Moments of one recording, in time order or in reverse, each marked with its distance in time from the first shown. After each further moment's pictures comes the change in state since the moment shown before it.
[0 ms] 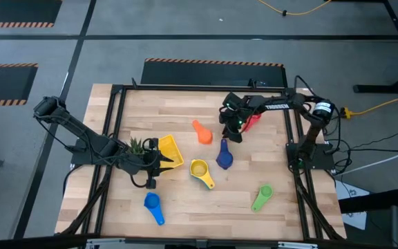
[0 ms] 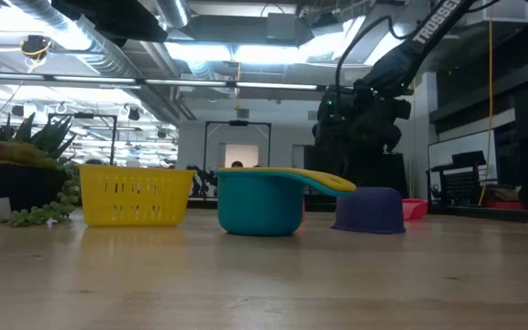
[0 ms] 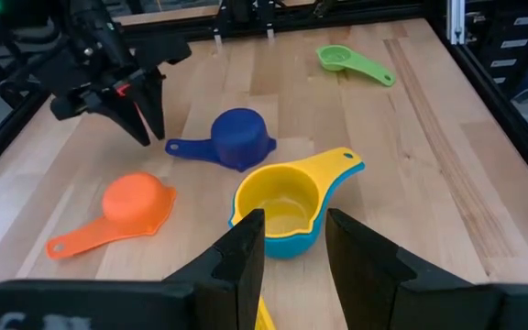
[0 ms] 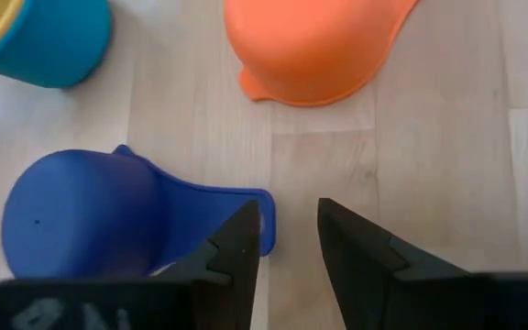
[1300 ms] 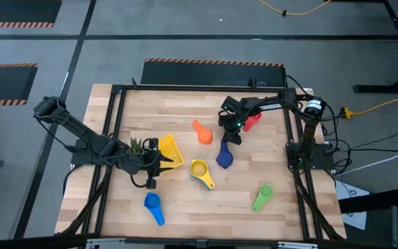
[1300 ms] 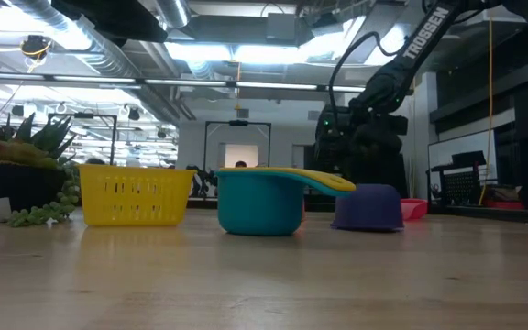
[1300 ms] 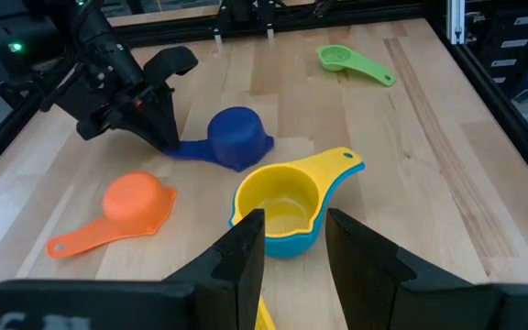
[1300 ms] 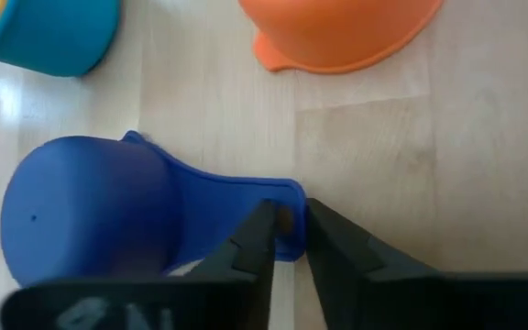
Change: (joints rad) left arm 0.000 0.000 0.000 -0.001 0.000 0.000; right arm 0.001 0.094 0.001 0.004 -0.104 0.019
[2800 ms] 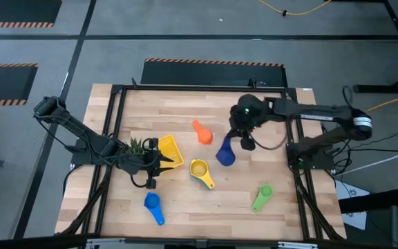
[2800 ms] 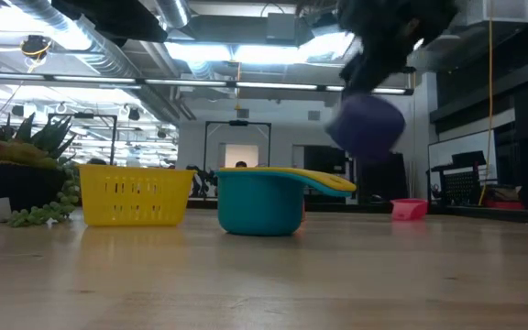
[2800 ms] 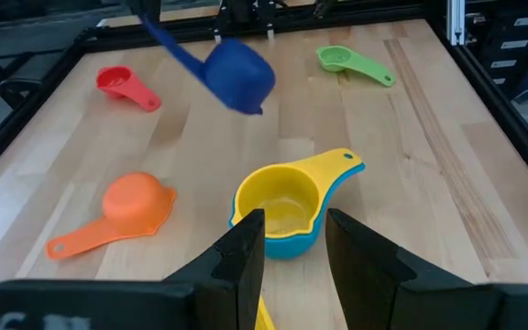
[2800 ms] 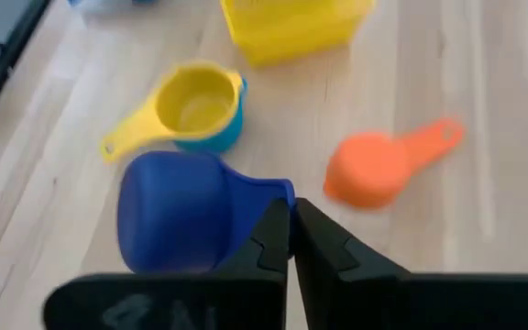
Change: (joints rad) left arm 0.000 0.000 0.000 0.002 -0.003 -0.001; right arm 0.281 -0.586 0.063 -0.184 0.340 0.057
